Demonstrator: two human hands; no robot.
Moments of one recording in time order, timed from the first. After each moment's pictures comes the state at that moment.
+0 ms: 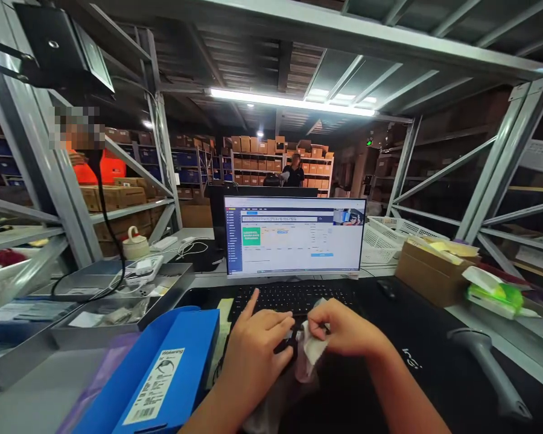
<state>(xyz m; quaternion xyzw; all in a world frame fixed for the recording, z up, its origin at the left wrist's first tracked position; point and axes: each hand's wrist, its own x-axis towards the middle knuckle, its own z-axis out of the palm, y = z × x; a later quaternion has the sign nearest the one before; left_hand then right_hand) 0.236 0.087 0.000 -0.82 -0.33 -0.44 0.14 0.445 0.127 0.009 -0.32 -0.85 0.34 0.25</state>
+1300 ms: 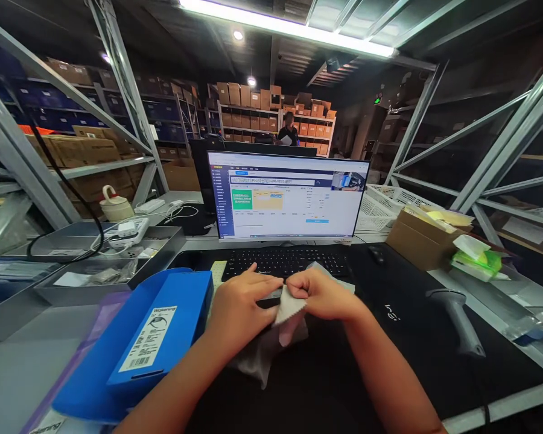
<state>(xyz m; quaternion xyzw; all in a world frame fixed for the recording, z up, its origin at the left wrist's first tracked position) 0.229 0.095 0.000 -0.82 -0.38 -0.43 0.03 0.433 0.128 0.012 -0.26 -0.82 0.44 0.27</state>
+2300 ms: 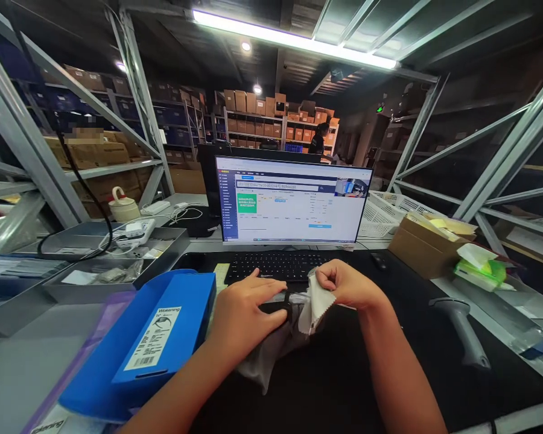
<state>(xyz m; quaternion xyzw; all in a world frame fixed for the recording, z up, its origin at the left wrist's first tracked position) 0.229 0.088 0.004 -0.79 -0.39 -0.47 0.03 0.464 0.138 0.018 -0.31 -0.71 0.55 0.31</state>
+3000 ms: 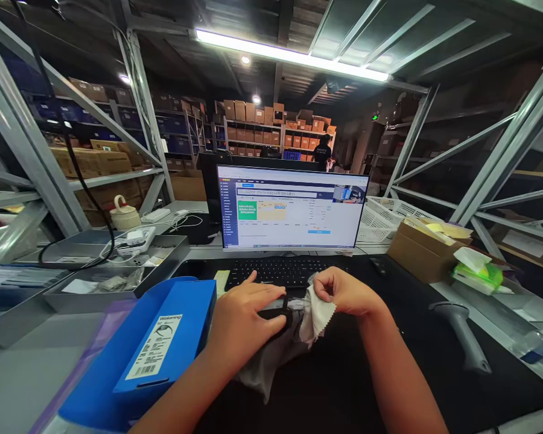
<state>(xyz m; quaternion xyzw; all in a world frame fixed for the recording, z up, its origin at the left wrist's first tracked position) 0.224 0.087 0.008 -0.79 -0.39 -0.47 0.06 0.460 0.136 0.019 -0.32 -0.69 0.57 0.31</state>
